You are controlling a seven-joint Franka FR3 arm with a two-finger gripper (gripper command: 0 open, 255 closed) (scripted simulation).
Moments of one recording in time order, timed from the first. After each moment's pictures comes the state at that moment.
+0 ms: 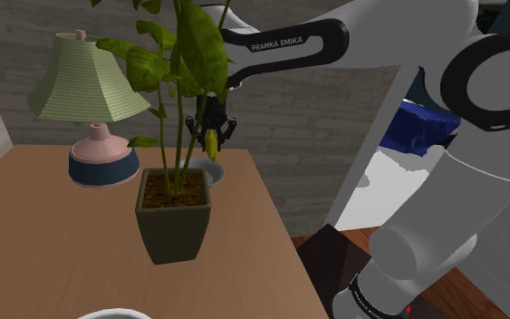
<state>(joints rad) -0.34 0.04 0.71 -1.88 -0.11 1.87 0.97</state>
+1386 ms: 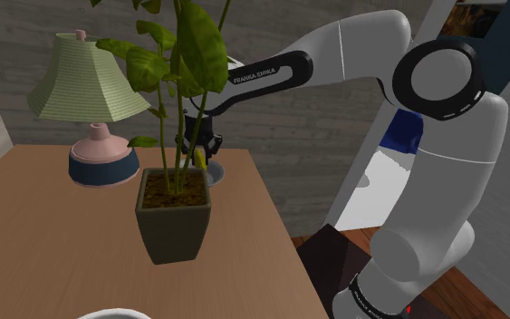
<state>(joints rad) -0.29 0.27 0.70 -1.84 -0.28 1.98 1.07</state>
